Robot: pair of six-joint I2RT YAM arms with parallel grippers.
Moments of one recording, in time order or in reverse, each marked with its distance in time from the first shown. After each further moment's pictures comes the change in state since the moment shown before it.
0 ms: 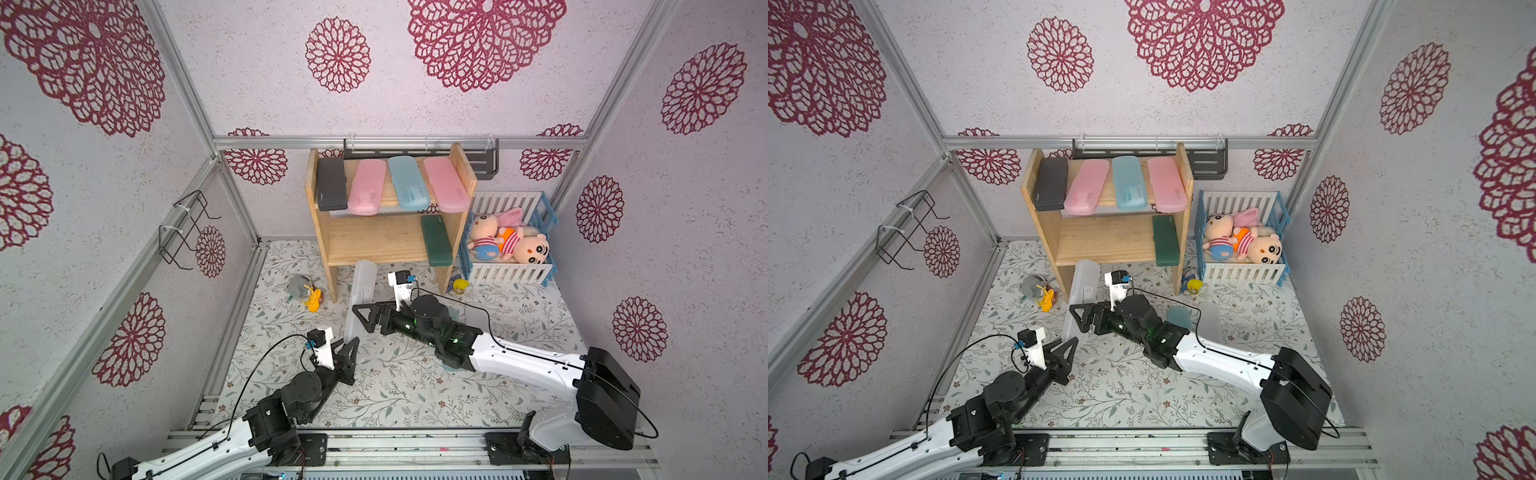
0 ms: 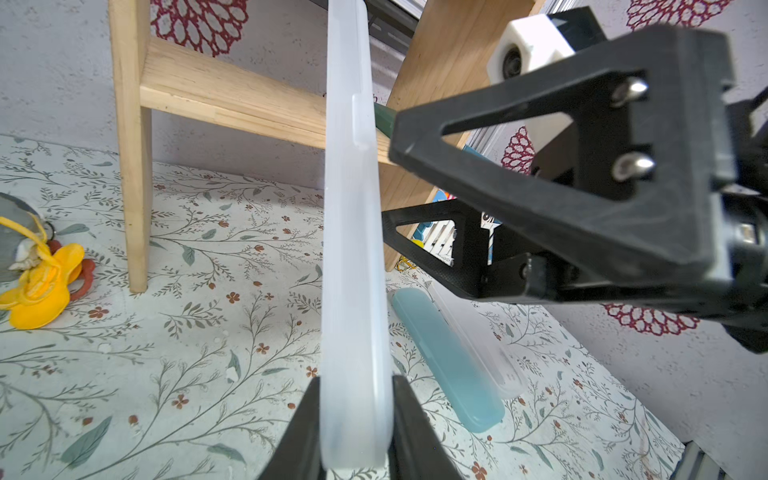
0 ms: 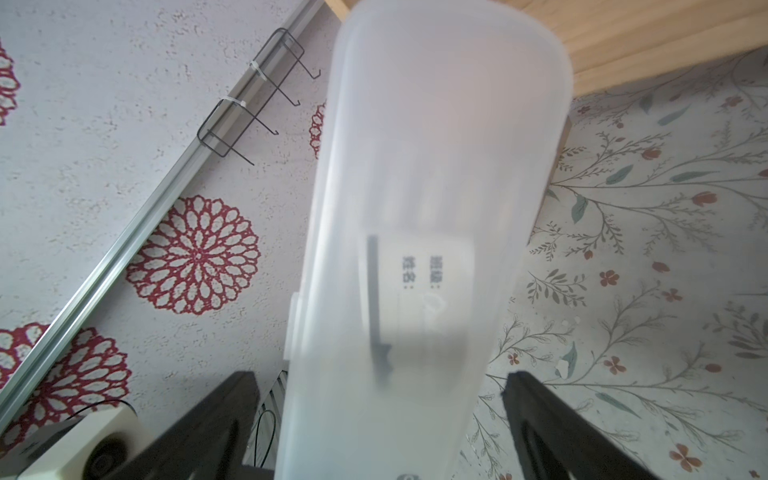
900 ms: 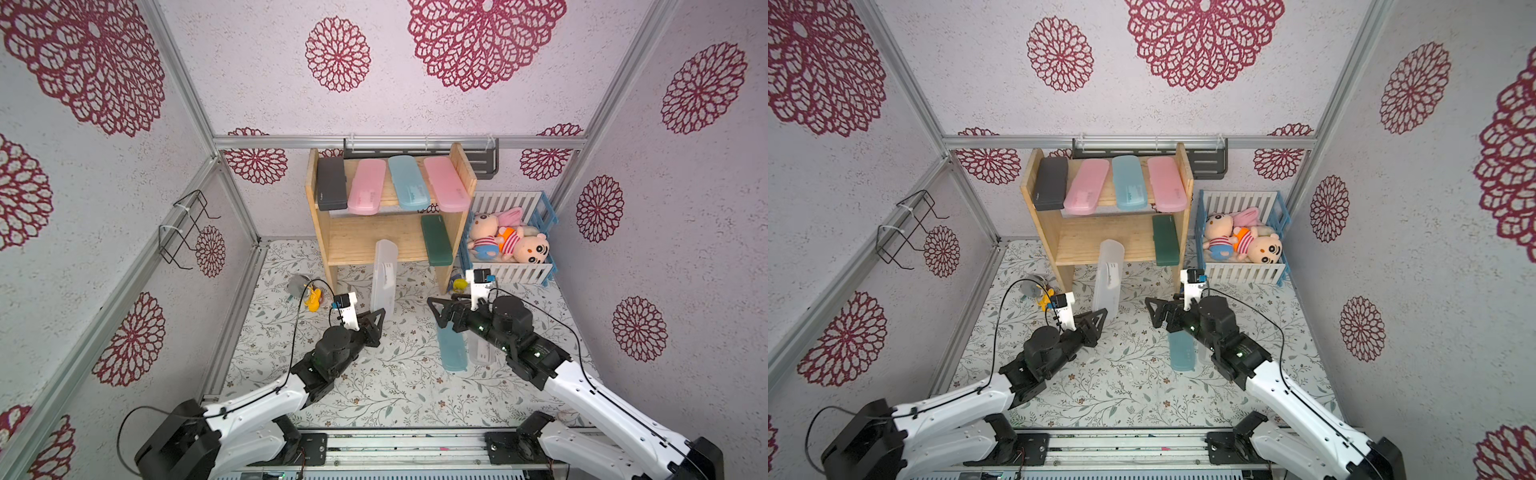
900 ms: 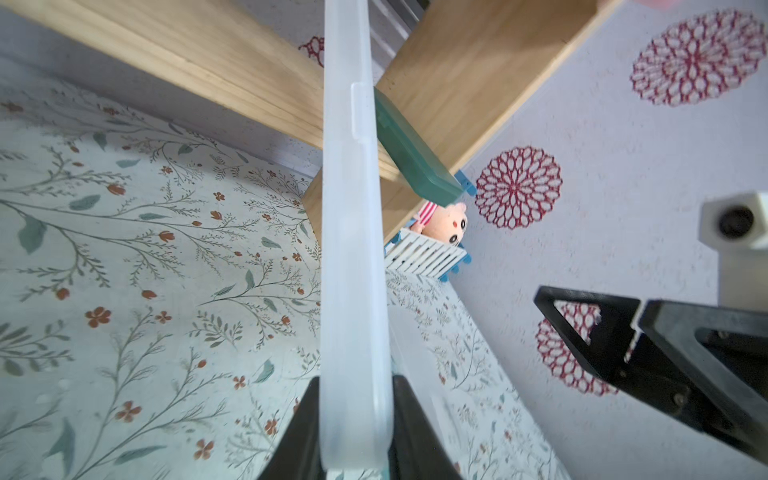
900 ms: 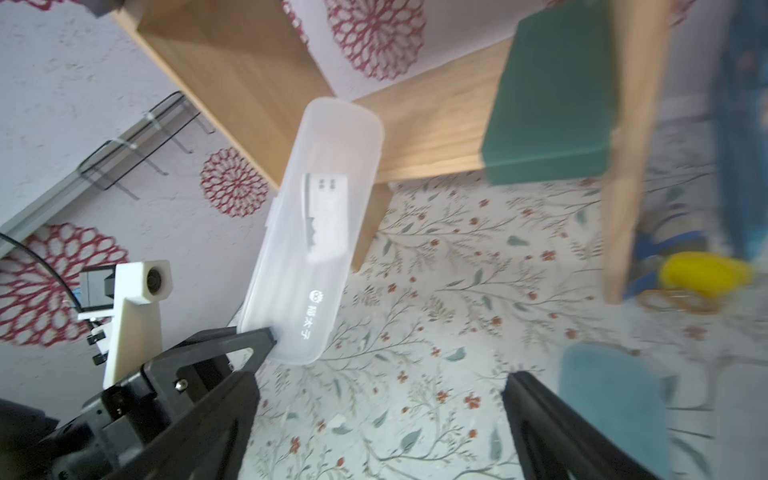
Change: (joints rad) left arm 0.248 0.588 0.154 0.425 0.350 -0.172; right arm -0.312 -0.534 -0.280 -0.296 -0.065 -0.231
